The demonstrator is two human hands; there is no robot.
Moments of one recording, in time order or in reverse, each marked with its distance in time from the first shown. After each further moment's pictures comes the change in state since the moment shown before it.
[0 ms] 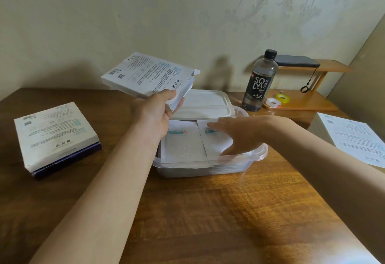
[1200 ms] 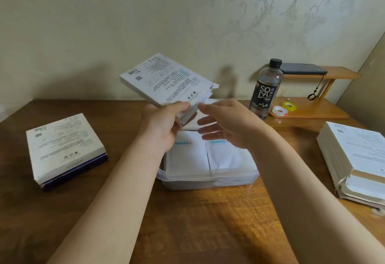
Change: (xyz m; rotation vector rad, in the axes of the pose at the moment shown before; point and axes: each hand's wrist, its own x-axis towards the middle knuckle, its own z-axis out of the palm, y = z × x) left_hand -0.001 0.002 0.001 0.213 -0.120 0.002; right_hand 0.022 -0.029 -0.019 1.489 0.407 0.043
